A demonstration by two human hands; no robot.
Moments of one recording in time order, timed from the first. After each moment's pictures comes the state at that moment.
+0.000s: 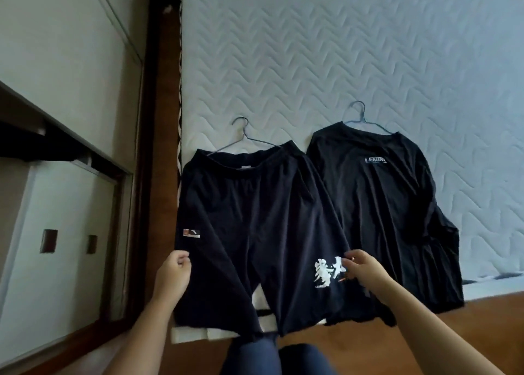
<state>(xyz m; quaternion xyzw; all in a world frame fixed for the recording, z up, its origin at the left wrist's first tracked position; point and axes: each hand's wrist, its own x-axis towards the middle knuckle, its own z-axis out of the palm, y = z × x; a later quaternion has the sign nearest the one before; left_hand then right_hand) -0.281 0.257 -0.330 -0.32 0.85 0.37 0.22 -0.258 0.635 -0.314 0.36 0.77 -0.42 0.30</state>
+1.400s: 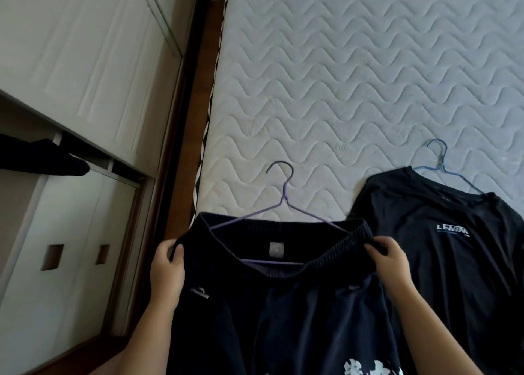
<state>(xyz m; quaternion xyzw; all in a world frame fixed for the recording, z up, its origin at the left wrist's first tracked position) -0.433 0.256 -0.368 -0.44 0.78 0.45 0.05 -0.474 0.630 -0.392 0.32 0.81 -0.46 0.15</state>
